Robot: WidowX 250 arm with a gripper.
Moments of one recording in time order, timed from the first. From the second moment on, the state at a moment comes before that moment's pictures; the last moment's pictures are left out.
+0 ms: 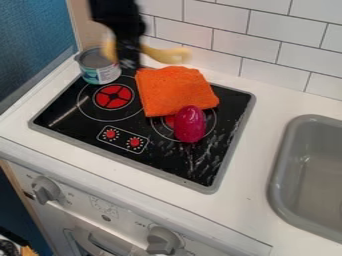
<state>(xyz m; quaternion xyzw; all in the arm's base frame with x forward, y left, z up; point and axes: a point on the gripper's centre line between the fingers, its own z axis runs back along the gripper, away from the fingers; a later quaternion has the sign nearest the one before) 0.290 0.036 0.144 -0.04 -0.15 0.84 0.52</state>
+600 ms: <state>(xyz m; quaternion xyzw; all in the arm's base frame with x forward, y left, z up) 0.281 -0.072 0.113 -0.01 -0.12 0.58 0.80</state>
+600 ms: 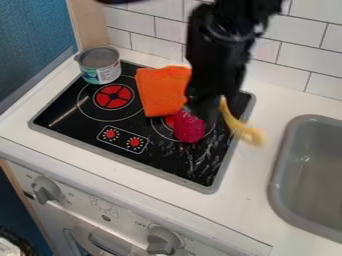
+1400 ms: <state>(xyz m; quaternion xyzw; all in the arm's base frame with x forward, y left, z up) 0.300 -0.101 0.047 0.03 -0.05 0.40 0.91</state>
